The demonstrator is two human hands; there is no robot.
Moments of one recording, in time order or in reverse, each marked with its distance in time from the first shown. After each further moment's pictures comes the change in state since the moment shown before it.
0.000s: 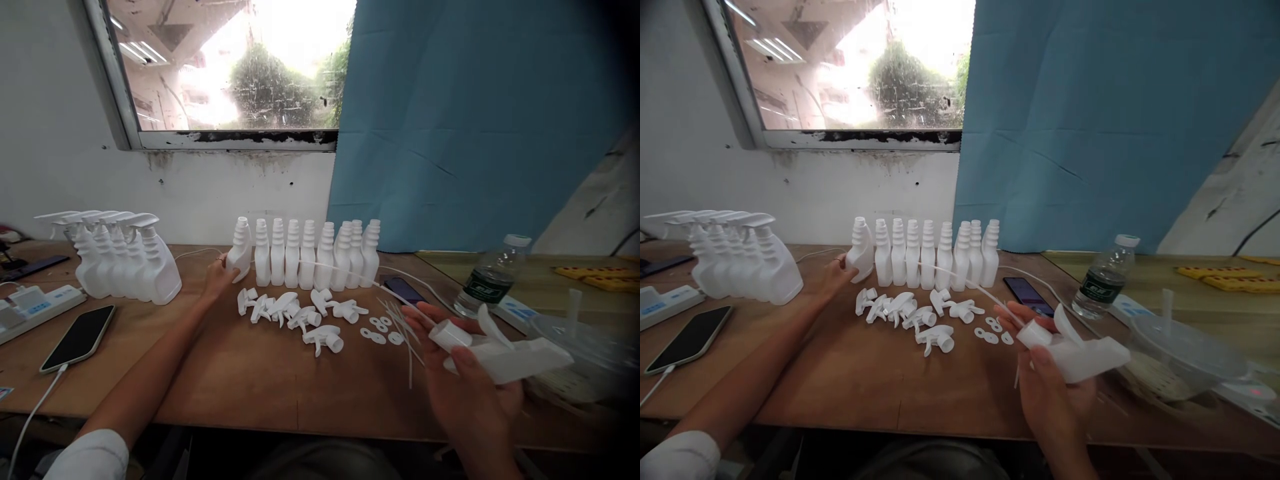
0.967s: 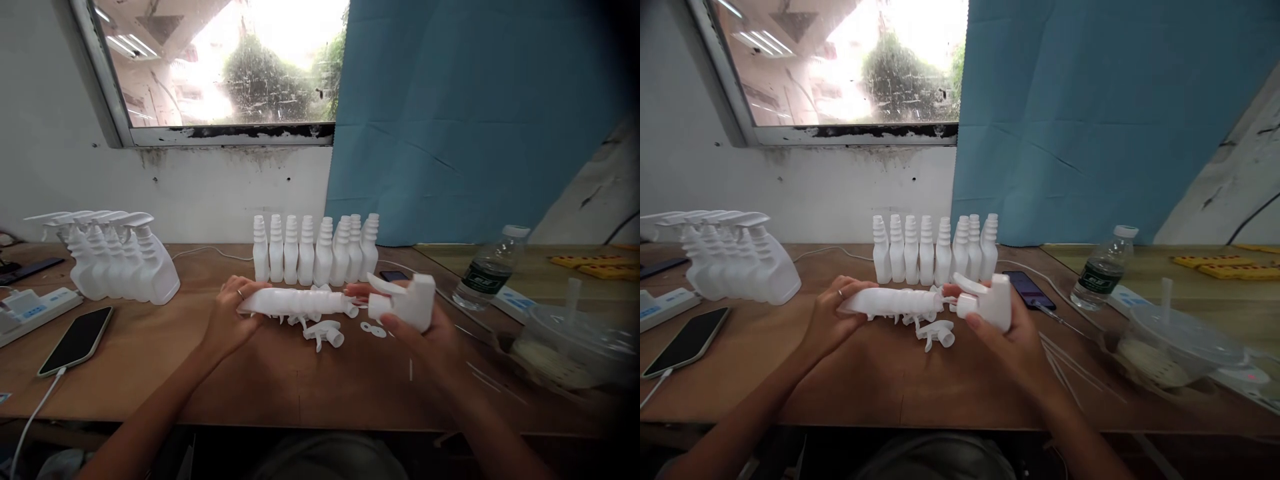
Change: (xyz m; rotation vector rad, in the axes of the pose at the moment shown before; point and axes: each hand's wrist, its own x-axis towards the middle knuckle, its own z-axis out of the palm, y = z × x) left_hand -0.121 0.104 -0.050 -0.196 -0.137 0.443; right_hand 0.018 -0.001 0.021 -0.400 -0.448 0.074
